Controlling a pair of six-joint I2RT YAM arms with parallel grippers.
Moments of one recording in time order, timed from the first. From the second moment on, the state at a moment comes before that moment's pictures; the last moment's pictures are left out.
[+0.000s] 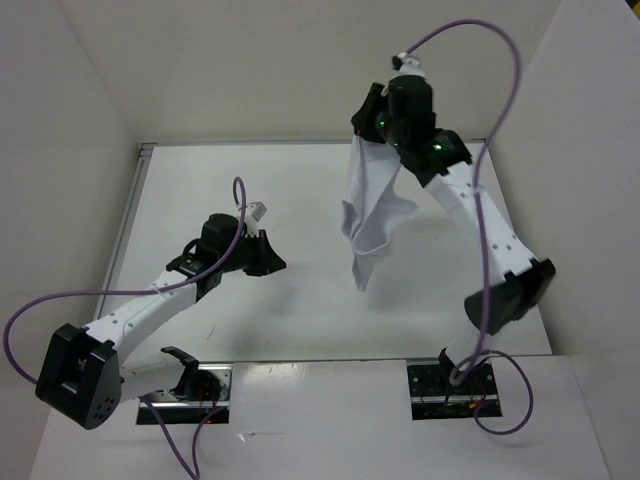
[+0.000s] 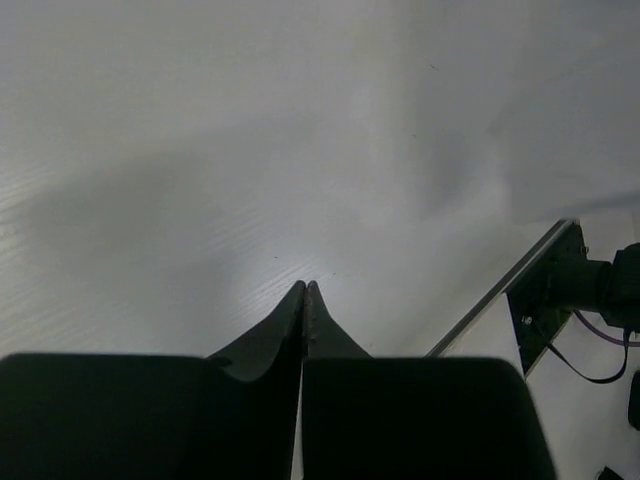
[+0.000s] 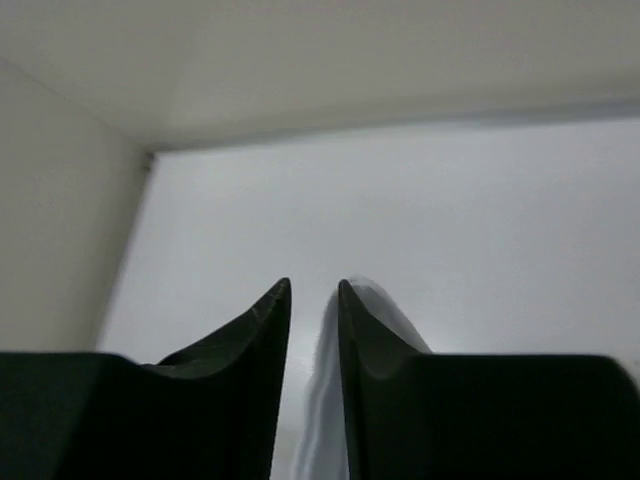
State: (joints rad) left arm -0.42 1.14 0.67 -0.13 0.38 -0.50; right arm 0.46 1.57 1.94 -0.53 0.15 0.48
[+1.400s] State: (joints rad) left arm -0.34 1.81 1.35 -0.32 0.09 -0.42; right arm 0.77 1.92 1.39 -0.62 0.19 0.49
